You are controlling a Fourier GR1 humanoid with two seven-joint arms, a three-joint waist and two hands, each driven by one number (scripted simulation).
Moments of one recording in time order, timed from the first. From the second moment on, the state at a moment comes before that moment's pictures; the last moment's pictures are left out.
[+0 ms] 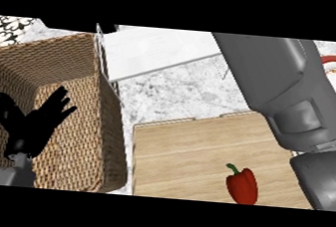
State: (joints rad) left arm -0.07 0.21 0.11 -1.43 0.22 -0.02 0.33; right arm -1.61 -0.11 0.00 -0.51 0.57 0.00 0.22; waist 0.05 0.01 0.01
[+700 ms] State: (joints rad) left arm -0.06 0.21 0.11 -1.45 0.21 -0.02 0.34; right arm -1.68 -0.12 -0.11 -0.39 0.52 -0.08 0.19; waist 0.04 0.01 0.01
